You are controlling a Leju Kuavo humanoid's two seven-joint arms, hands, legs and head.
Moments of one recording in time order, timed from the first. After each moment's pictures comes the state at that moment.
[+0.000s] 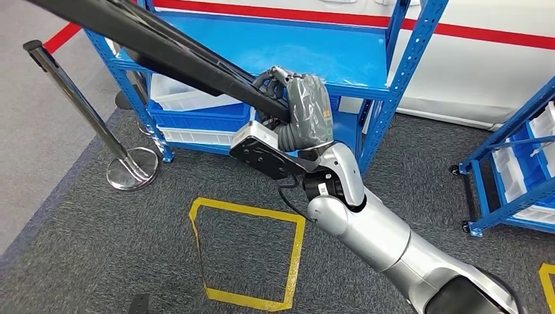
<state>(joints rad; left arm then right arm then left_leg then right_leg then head) -0.09 0.04 -0.36 -0.22 0.43 0.49 -0.15 -0.84 -0.03 0.82 -1.39 0.50 -0.52 0.25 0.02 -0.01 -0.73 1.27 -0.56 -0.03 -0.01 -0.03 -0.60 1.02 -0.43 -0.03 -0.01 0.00</state>
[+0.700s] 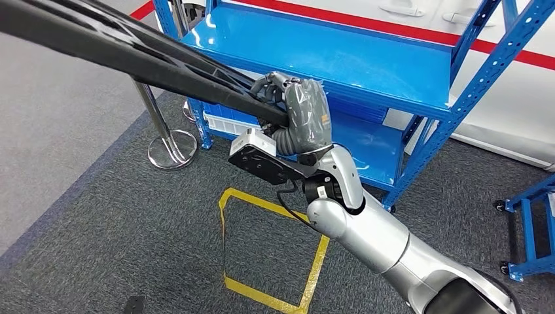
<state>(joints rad) -0.10 0.05 -0.37 -0.22 0.44 0.49 -0.14 -0.83 -0.03 0.82 -1.38 0.52 -0.53 0.23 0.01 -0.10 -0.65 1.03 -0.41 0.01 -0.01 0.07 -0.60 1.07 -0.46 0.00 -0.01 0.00</state>
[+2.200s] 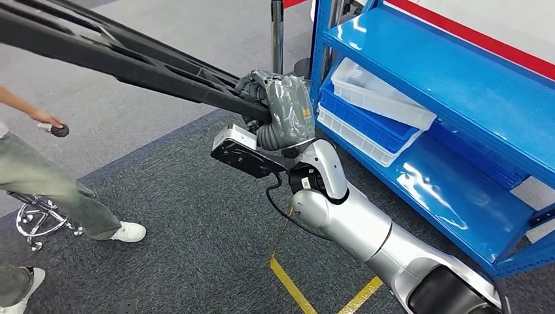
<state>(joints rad) -0.09 0.07 -0.37 -0.22 0.48 0.51 -0.16 -0.86 0.03 0.82 -1.26 0.51 -0.54 0.18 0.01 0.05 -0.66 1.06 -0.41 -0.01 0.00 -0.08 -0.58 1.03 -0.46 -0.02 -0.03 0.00</state>
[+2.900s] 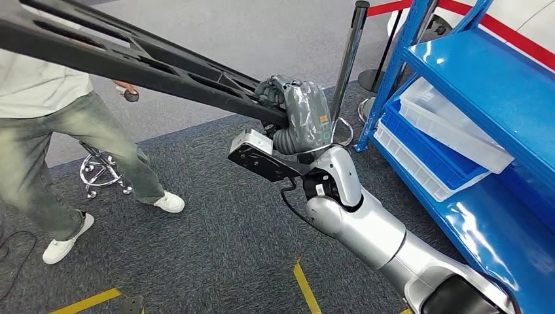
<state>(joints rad) -0.08 0.07 -0.37 -0.22 0.50 0.44 -0.22 -0.82 -0.03 0.81 -1.33 0.57 -0.54 0.23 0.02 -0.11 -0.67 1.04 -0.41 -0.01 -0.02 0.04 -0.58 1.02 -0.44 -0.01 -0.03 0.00</state>
